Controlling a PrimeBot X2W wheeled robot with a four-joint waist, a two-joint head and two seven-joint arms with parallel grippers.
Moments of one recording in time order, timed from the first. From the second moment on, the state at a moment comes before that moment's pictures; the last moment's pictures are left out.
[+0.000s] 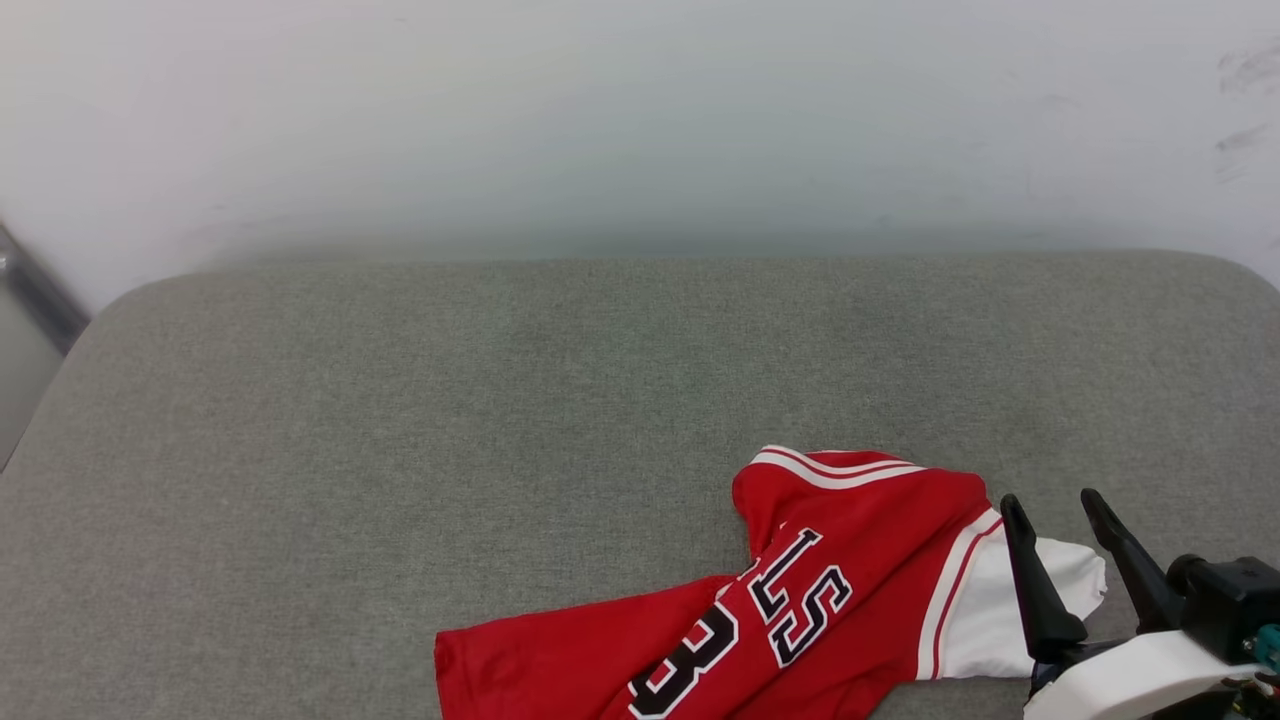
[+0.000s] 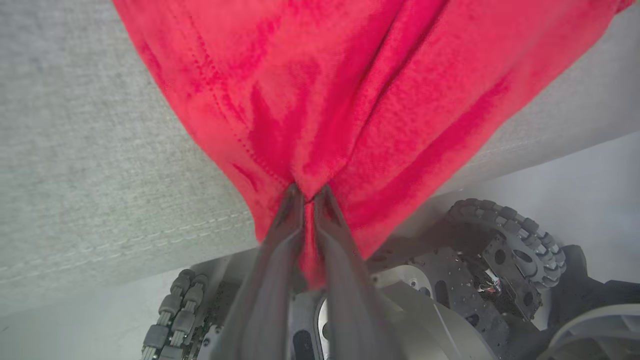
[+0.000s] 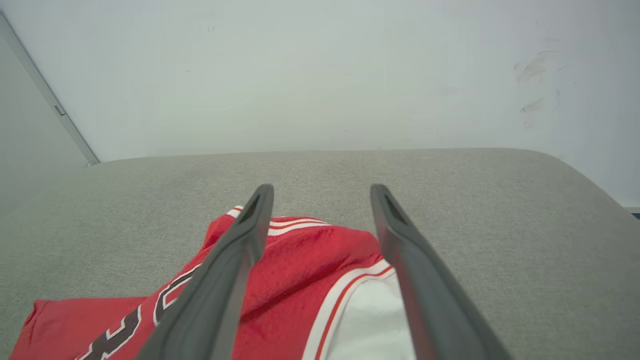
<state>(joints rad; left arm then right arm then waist) 0.18 0.46 -0.60 -0.03 -0.69 0.19 0.43 0.12 -0.05 -0.03 -0.18 0.18 0.13 0.09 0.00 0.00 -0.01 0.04</state>
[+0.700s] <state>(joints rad) -0.29 0.41 -0.58 0.04 -0.59 0.02 0.32 0.11 -0.05 -0.03 -0.22 0.18 0.13 0.13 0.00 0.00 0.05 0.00</state>
